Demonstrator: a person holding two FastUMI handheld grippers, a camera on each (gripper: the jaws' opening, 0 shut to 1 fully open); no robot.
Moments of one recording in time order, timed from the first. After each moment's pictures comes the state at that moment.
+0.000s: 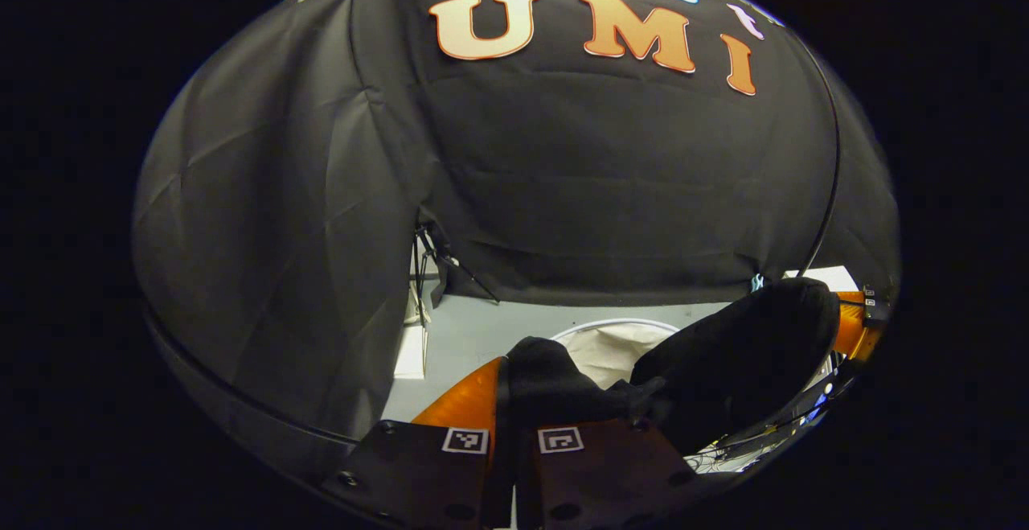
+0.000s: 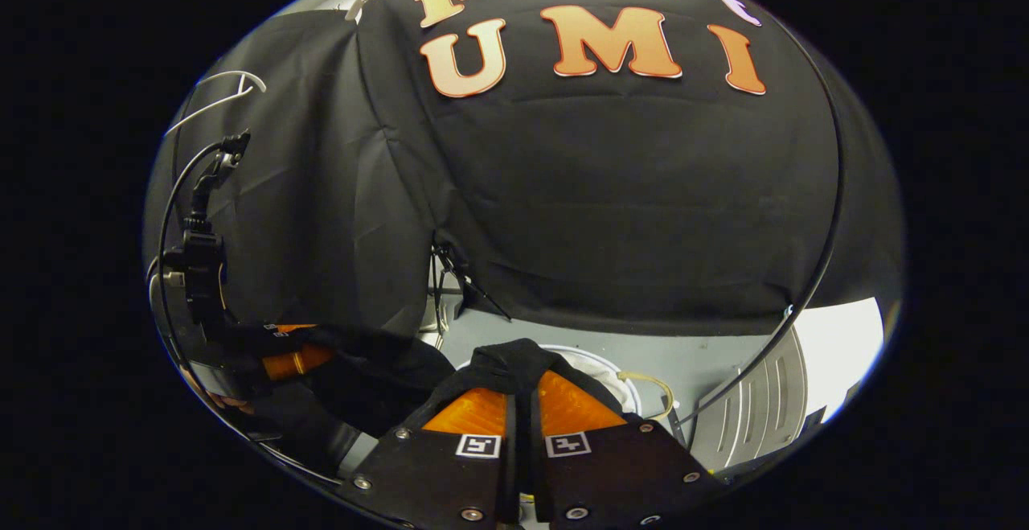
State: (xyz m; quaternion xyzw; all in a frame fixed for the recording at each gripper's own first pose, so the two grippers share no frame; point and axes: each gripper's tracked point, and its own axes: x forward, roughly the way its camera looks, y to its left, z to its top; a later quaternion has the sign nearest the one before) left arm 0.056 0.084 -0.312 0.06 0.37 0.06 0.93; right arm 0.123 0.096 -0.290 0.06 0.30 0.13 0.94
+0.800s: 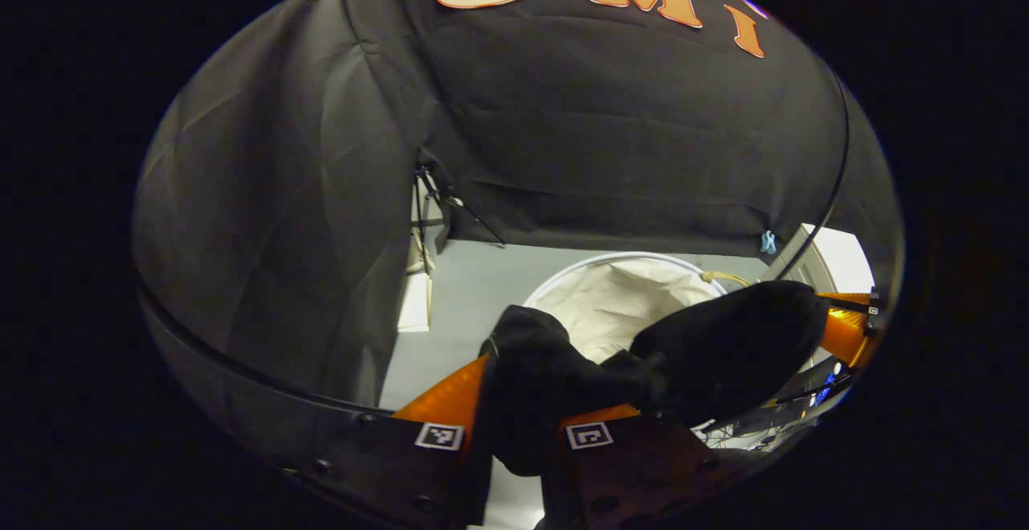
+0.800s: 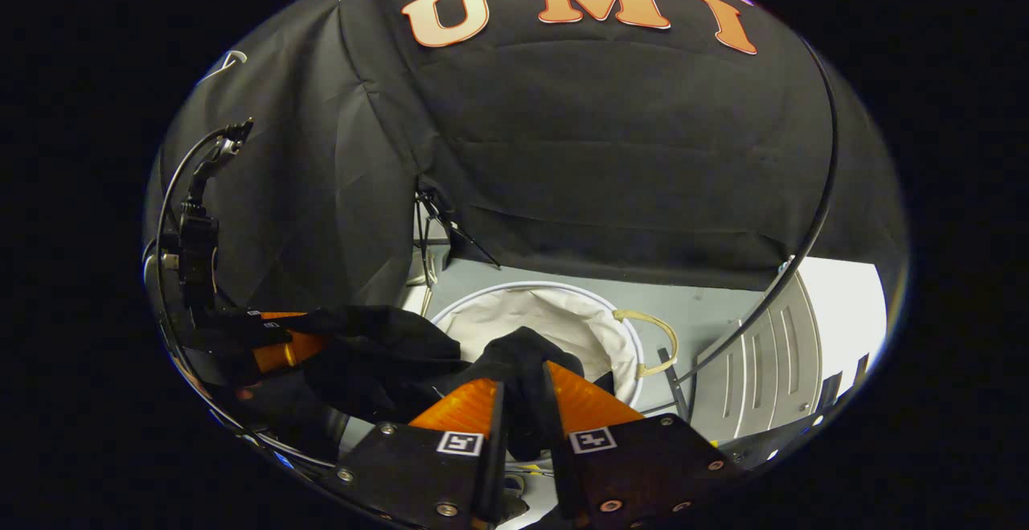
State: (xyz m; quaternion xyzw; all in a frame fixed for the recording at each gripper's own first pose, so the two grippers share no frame) left arm 0.012 0.093 -0.385 0.07 0.46 0.06 0.89; right arm 0.077 0.091 -0.366 0.05 0.38 0.11 0.92
